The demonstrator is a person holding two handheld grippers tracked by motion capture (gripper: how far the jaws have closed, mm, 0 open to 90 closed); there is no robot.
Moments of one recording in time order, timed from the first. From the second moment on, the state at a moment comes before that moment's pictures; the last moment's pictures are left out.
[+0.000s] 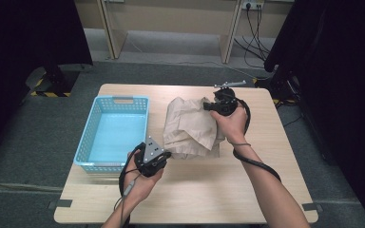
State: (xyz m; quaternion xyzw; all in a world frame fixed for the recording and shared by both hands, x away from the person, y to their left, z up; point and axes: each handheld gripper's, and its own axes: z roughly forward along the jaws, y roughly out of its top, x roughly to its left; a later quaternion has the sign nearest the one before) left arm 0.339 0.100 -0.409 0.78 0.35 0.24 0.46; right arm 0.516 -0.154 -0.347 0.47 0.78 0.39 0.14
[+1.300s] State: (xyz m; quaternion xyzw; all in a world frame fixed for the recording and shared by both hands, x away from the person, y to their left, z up) left arm 0.339 0.124 -0.403 0.77 0.36 0.25 0.46; right arm 0.519 -0.129 -0.341 0.46 0.79 0.39 0.13
